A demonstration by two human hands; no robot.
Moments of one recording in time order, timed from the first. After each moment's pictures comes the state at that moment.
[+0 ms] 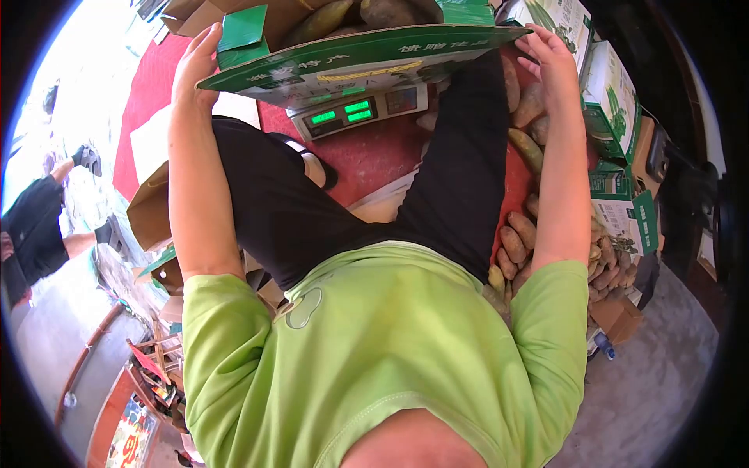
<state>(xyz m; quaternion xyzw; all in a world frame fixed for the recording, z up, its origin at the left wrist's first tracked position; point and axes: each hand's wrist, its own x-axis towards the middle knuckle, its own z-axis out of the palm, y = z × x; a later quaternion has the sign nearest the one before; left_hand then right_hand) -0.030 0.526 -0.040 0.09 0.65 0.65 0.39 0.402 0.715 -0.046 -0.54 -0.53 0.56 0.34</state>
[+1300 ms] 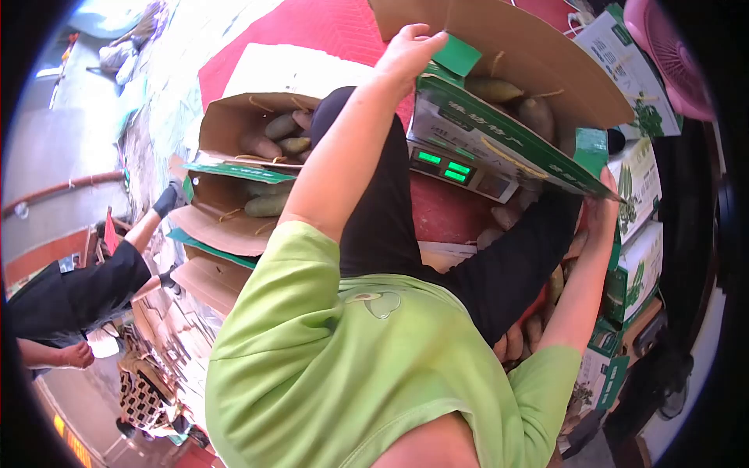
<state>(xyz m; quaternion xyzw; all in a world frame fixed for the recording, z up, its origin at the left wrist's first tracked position) -0.015 0.518 -0.028 0.15 0.67 0.64 0.35 0.356 0.731 -0.083 -0.44 -0.49 0.70 0.28</state>
